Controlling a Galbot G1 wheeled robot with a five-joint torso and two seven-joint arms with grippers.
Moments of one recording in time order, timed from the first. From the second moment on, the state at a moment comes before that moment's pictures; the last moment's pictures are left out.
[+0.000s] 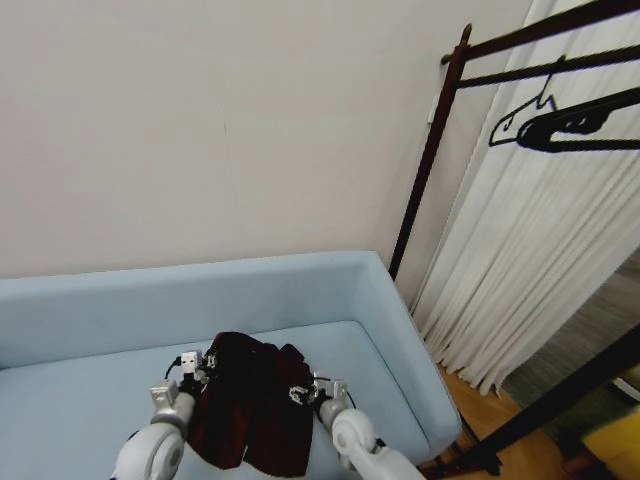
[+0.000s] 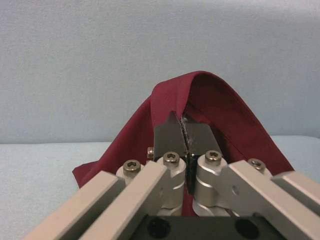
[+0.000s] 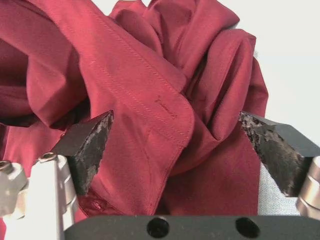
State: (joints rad) left arm 1.43 -1.19 -0.61 -2.04 -0.51 0.30 -0.11; right arm -1.03 1.29 -0.10 1.62 0.86 -0.40 0.33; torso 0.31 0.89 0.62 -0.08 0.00
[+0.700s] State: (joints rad) left arm 1.43 -1.20 -0.61 -2.05 -0.52 0.30 -0.11; right arm -1.03 1.30 -0.11 1.61 0.88 -0.40 0.30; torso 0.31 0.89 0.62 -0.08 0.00
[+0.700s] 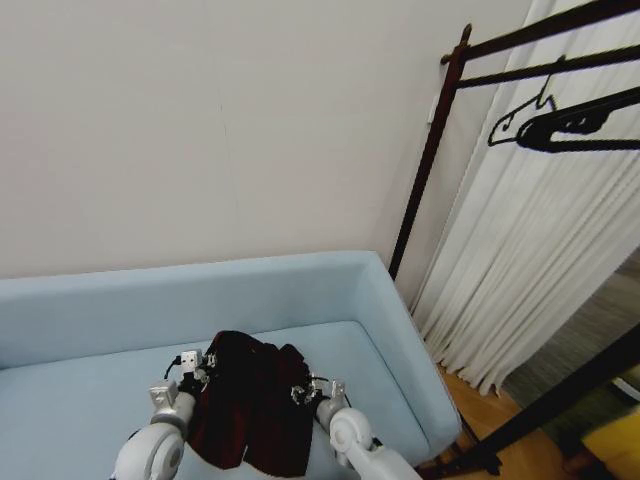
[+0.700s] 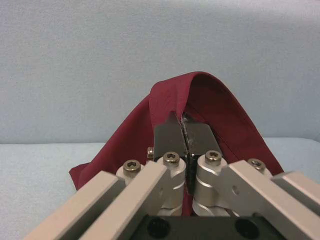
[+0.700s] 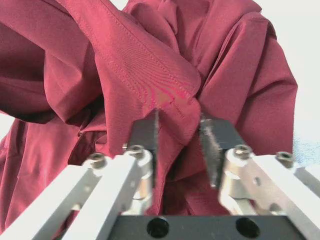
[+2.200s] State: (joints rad) left arm 1.37 -1.11 -0.59 -2.12 -0.68 0.24 -0.19; right arm -0.82 1.15 -0.13 1.89 0.79 -0.37 0.36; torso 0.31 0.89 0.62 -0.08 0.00
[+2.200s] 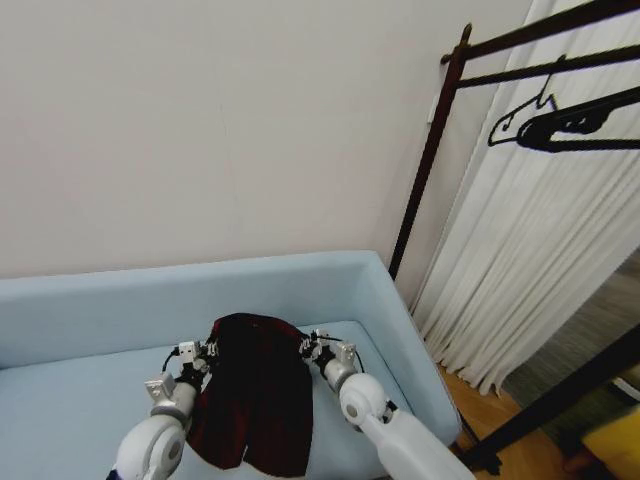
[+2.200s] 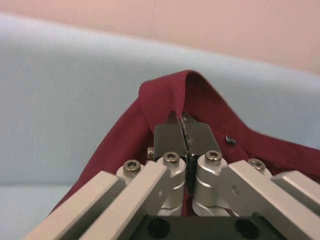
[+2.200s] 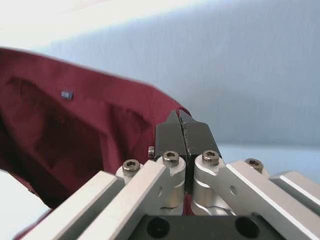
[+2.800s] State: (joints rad) left arm 1.22 -0.75 -0.64 -2.34 -1.04 0.31 -0.37; right arm -0.43 1.00 -0.21 2.03 1.04 -0.41 0.44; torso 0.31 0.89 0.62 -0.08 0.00
